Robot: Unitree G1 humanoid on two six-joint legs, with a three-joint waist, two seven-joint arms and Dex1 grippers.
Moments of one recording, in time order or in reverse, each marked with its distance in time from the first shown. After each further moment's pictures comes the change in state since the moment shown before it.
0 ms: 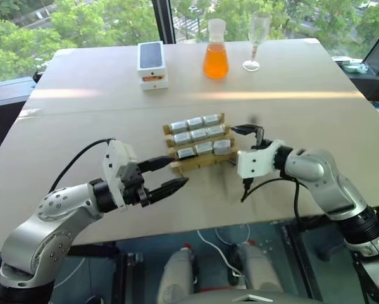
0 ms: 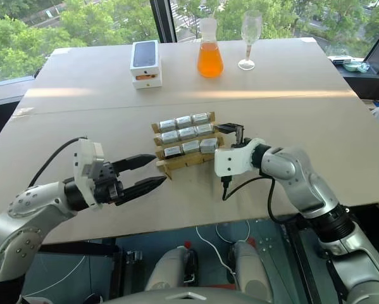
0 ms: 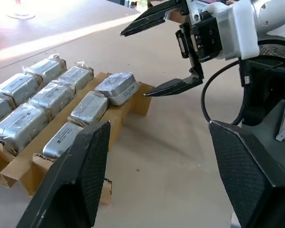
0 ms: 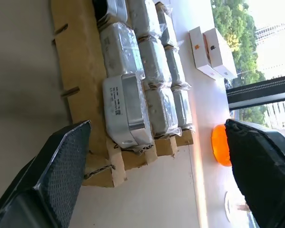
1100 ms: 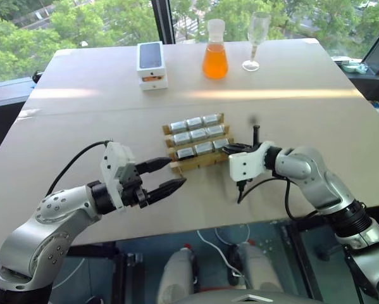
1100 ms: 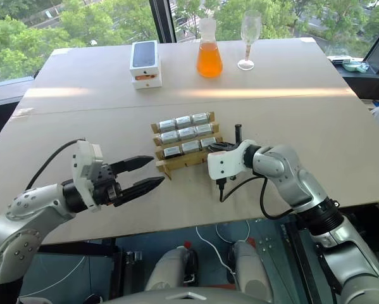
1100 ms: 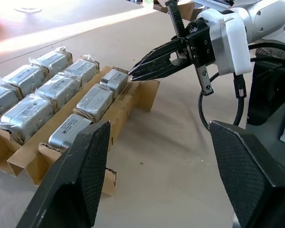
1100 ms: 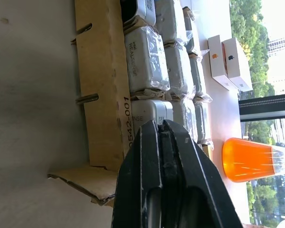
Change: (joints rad) left arm 0.015 0.004 0.010 0.000 0.000 0.000 0.015; right arm -0.041 0.049 0.035 0.099 -0.039 -0.052 0.025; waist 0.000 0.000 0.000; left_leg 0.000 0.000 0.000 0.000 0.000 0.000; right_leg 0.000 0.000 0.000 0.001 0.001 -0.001
